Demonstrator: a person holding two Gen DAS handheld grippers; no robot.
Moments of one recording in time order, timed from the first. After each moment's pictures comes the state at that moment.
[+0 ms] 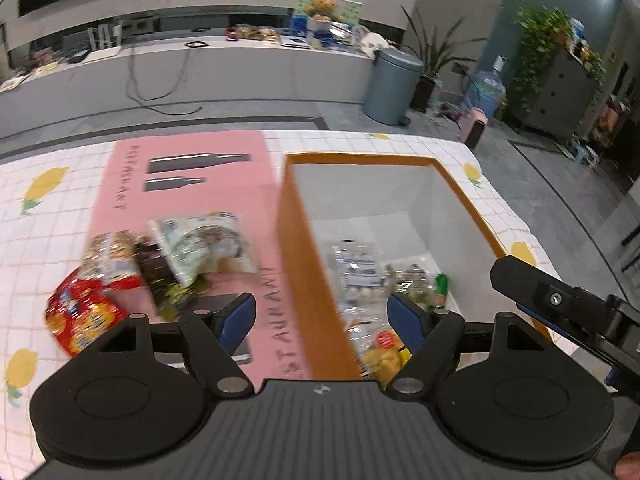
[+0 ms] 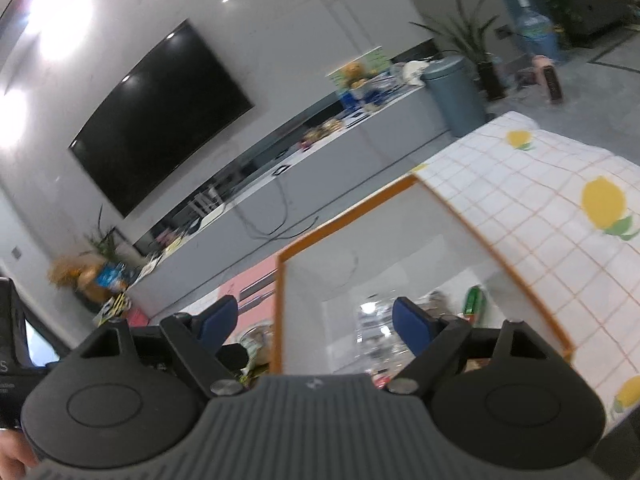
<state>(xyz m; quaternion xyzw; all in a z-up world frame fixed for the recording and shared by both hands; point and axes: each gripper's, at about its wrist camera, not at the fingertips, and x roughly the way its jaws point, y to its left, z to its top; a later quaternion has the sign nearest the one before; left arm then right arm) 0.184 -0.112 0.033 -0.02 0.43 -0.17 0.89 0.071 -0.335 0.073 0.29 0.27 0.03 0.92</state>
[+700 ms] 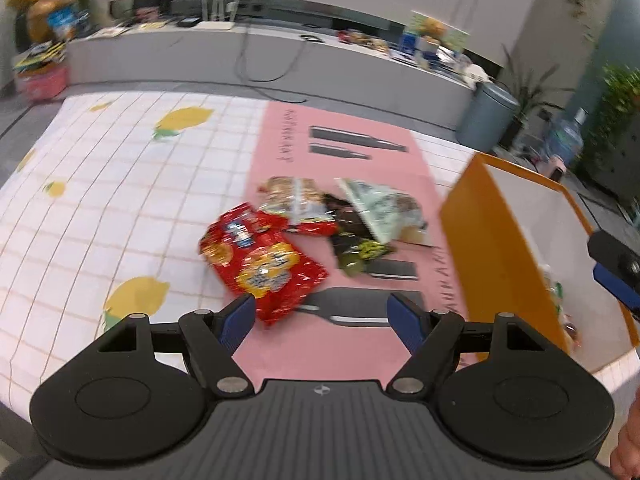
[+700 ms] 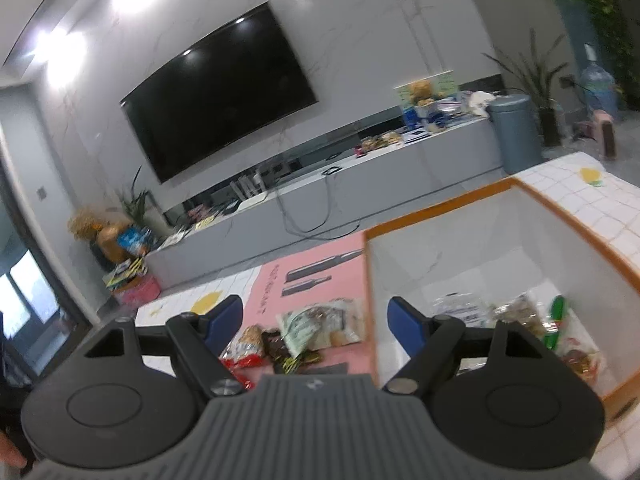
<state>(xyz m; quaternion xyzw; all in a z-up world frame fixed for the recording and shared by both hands) 0.163 0.045 -0.010 -0.08 0.42 -0.05 0.90 0.076 -0.233 0.055 0.20 0.24 0.10 0.95</state>
